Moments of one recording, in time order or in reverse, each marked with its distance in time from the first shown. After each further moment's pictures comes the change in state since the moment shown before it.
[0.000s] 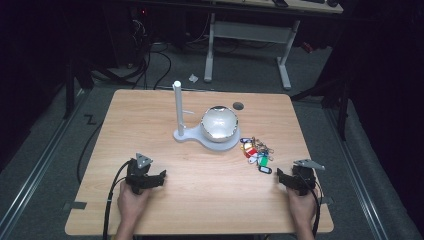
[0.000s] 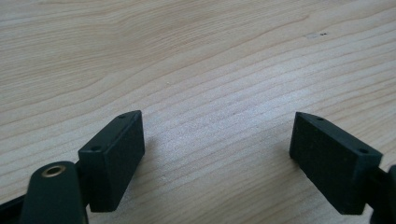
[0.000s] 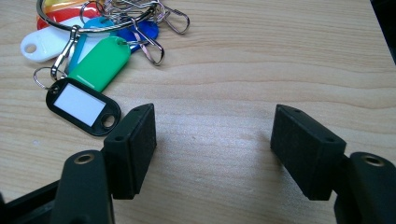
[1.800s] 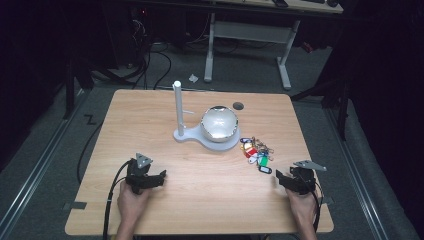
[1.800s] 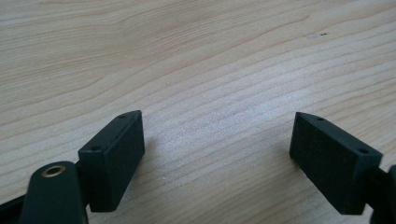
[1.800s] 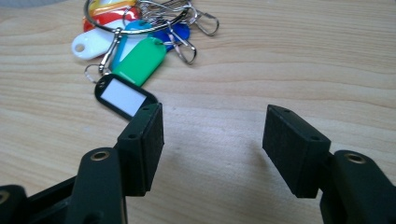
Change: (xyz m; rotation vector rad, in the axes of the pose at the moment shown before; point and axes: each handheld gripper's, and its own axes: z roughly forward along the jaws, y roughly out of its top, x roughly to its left) left arm 0.000 0.000 0.000 0.002 0.001 -0.001; right arm 0.007 0.001 -0.014 0.009 0.076 -0.010
